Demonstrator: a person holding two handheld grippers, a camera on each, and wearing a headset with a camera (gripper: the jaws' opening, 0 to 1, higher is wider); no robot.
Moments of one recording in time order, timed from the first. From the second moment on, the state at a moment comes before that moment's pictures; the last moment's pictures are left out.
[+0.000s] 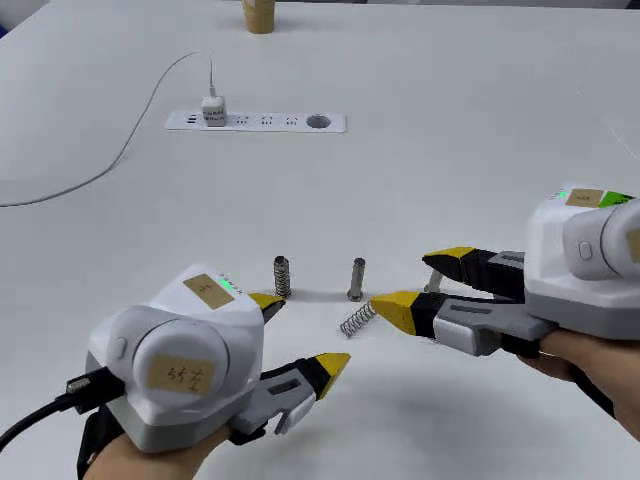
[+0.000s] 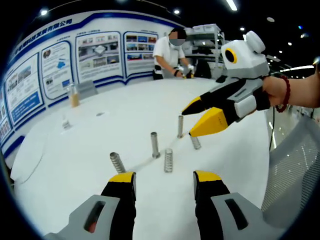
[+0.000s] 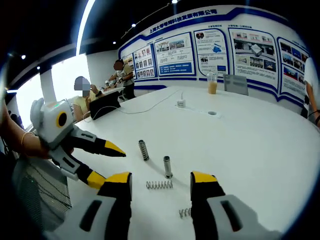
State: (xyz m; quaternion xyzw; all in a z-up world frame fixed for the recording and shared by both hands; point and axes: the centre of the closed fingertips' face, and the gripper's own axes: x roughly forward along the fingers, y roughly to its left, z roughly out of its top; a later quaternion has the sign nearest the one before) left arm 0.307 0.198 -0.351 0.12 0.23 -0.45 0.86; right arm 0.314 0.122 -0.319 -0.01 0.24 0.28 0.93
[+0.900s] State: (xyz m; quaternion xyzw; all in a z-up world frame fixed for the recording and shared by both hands) left arm 0.327 0.161 -0.386 0.13 0.27 -0.46 0.83; right arm 0.300 0.100 -0.336 0.01 0.26 0.26 0.93
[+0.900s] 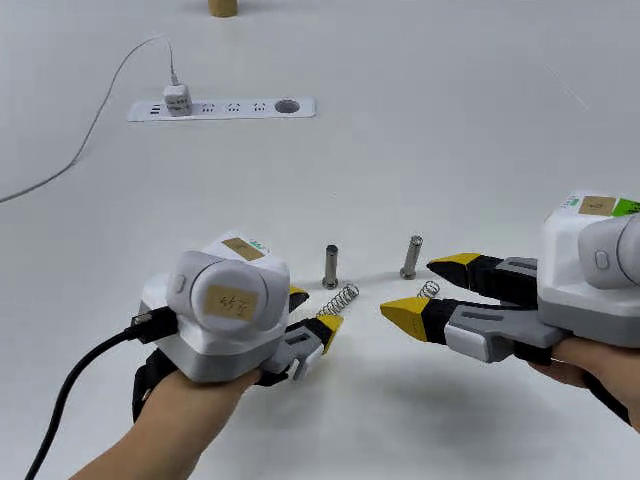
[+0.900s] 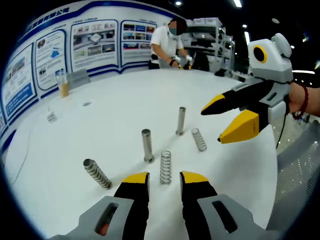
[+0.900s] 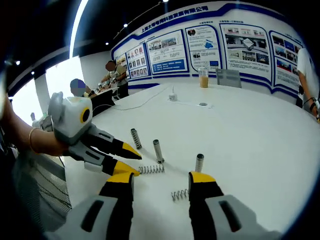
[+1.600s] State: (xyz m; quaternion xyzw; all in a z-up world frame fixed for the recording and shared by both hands) left arm 0.330 0.150 -0.402 0.16 0.29 -0.47 0.82; right arm 0.298 0.096 -0.342 0.03 0.26 0.25 0.93
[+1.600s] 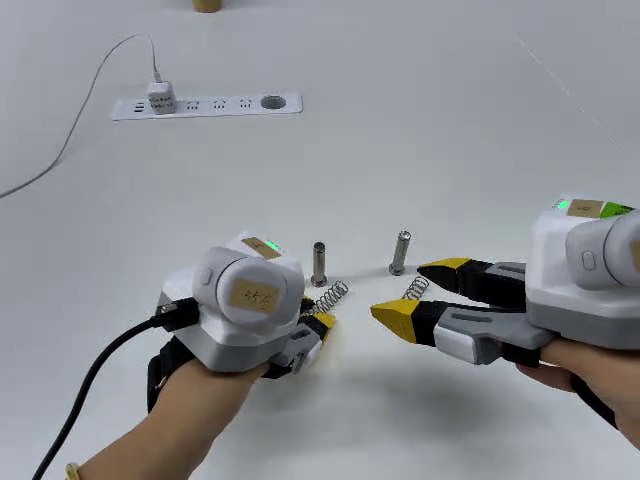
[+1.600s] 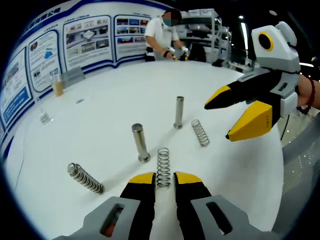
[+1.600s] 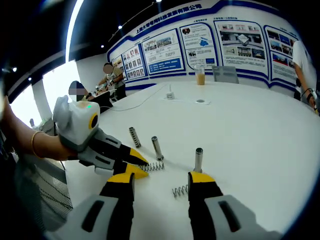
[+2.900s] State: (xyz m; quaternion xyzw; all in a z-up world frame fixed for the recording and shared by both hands) left arm 0.313 0.163 -0.345 0.10 0.17 -0.50 0.84; right arm 0.310 0.117 -0.313 0.14 0.25 0.26 0.92
